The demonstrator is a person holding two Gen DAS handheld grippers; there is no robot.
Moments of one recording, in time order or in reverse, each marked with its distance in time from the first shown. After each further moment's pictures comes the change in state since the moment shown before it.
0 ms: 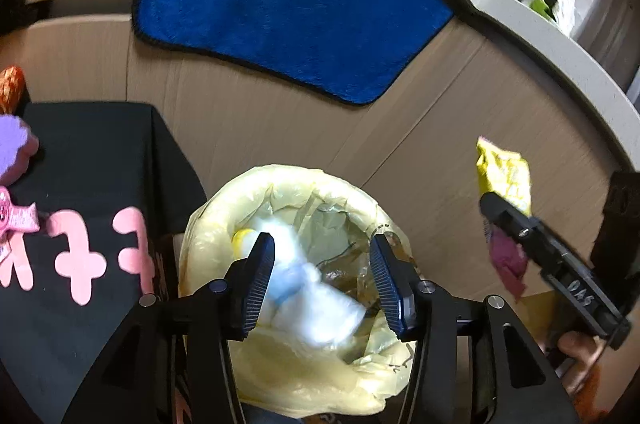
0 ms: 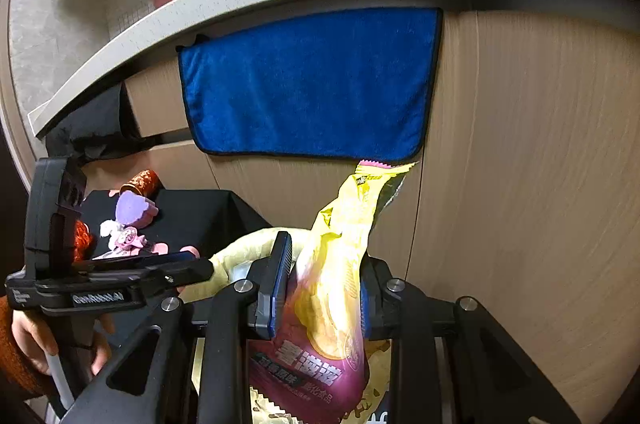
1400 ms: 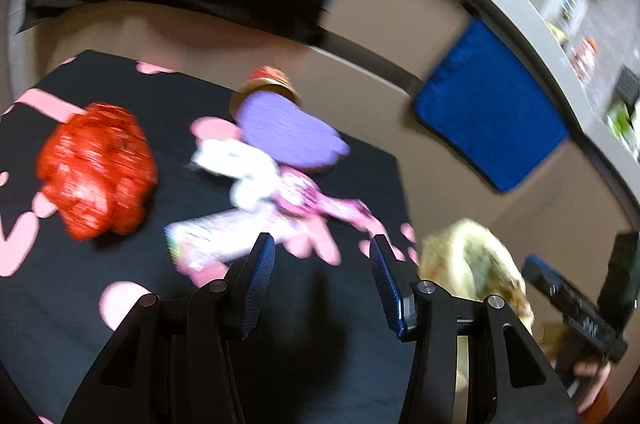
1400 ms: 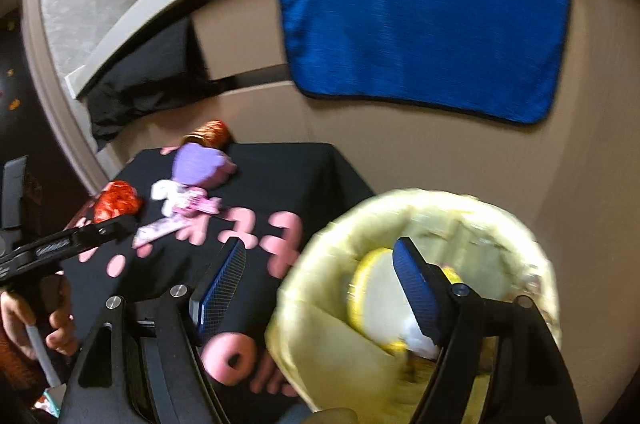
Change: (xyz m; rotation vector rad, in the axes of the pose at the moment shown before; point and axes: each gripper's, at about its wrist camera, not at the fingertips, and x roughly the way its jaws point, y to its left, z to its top) left arm -0.158 0.163 -0.052 -0.247 -0.275 0.343; right arm 0.062 0.124 -0.025 -0.064 0.101 0.210
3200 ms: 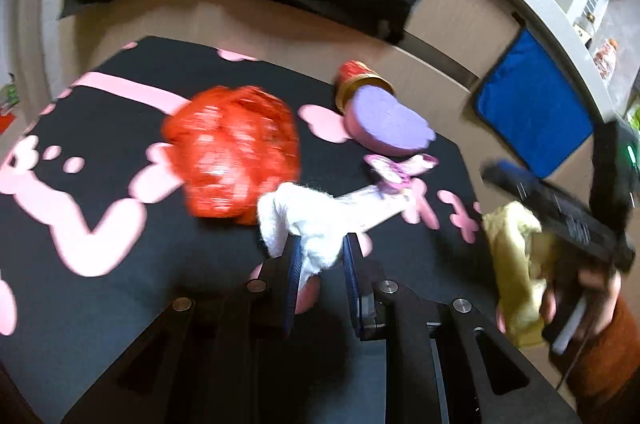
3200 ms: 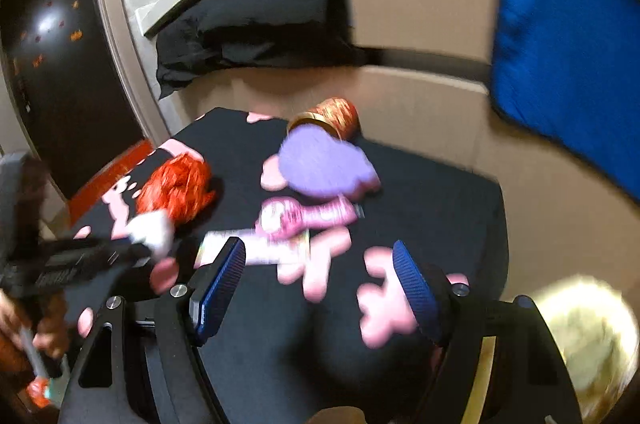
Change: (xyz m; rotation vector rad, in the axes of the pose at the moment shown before) left arm -0.047 0.086 -0.011 0.022 0.047 0.097; right arm 0.108 0.136 0.041 -0.245 0.068 0.161
